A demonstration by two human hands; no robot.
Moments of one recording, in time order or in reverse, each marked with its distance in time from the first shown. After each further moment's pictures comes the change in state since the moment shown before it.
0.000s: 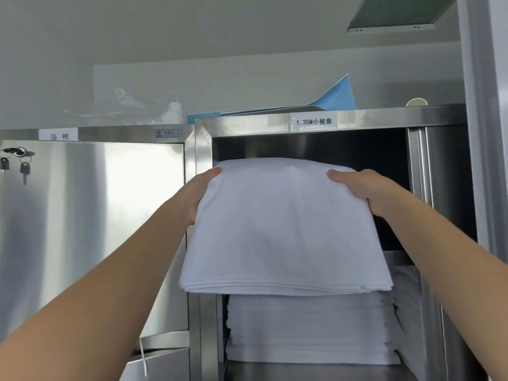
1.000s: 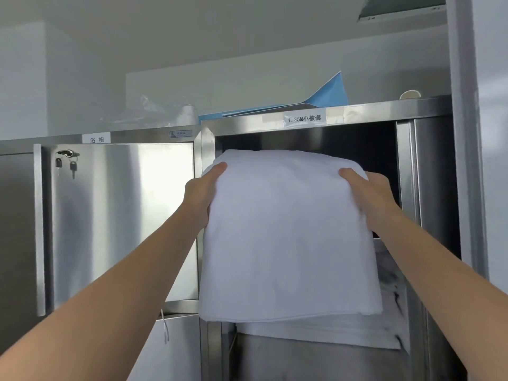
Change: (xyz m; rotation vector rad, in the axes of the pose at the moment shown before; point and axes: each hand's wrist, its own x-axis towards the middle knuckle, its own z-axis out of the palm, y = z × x) left_hand -0.070 -0.014 0.061 -0.031 0.388 0.172; right_hand -0.039 0.041 -0.035 0.258 0.109 -0.213
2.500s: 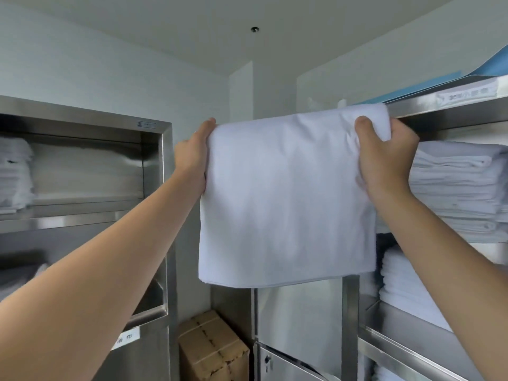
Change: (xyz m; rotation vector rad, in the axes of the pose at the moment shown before) left_hand -0.325 0.202 -0.096 0.299 0.785 0.355; right_hand -0.201 -0.137 0.064 0.616 -0.275 -0.348
